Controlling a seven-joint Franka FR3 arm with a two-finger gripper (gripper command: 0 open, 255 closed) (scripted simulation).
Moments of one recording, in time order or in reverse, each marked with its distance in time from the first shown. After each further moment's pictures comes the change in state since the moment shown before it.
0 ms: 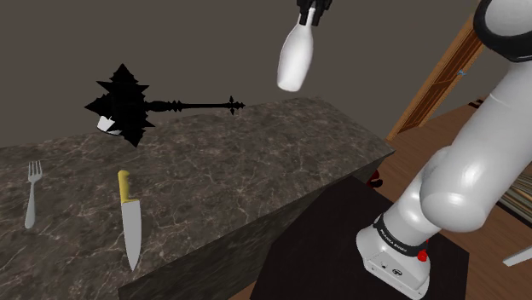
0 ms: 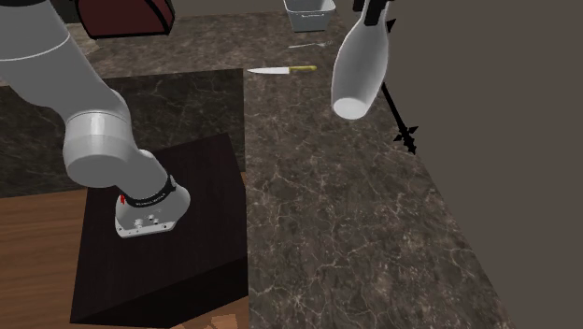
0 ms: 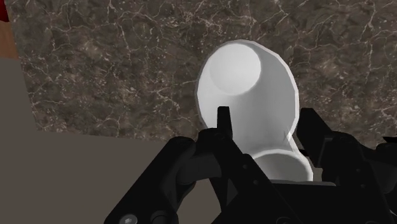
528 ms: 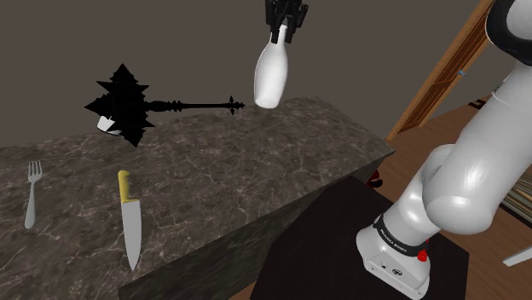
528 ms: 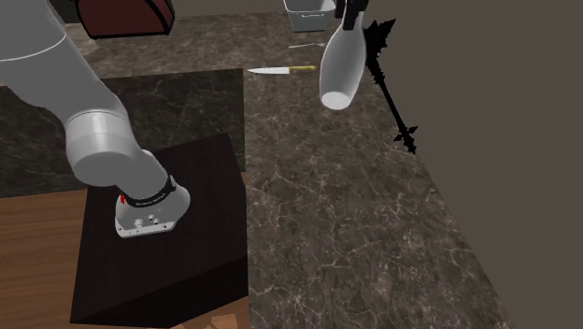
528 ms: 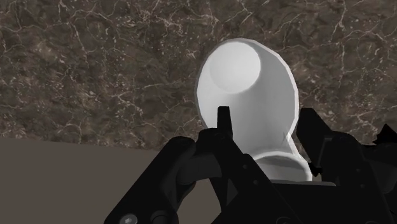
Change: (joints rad) arm 0.095 -0.021 0.085 -0.162 -0.004 0.144 0.175
